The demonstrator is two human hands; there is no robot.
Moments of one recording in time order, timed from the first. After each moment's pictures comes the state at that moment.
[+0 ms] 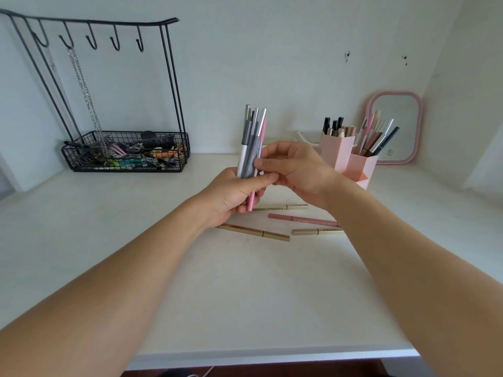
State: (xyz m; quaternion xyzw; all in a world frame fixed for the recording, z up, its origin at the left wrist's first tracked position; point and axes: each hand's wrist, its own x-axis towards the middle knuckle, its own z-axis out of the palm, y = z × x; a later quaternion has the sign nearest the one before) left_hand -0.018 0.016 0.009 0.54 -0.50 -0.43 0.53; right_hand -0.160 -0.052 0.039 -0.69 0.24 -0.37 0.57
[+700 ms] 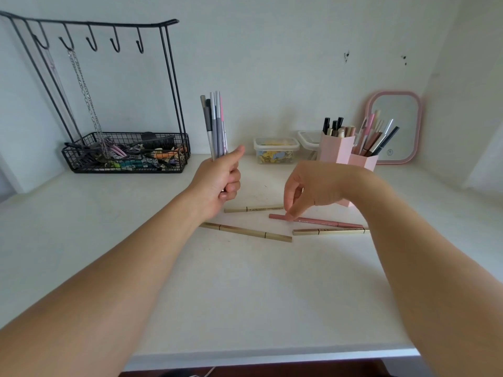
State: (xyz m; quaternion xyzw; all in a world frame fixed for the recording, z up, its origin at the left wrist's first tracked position) left_hand 0.000 0.010 0.020 0.53 -0.37 -0.44 0.62; right_hand -0.196 -0.063 0.054 -0.92 0.35 0.02 0.19
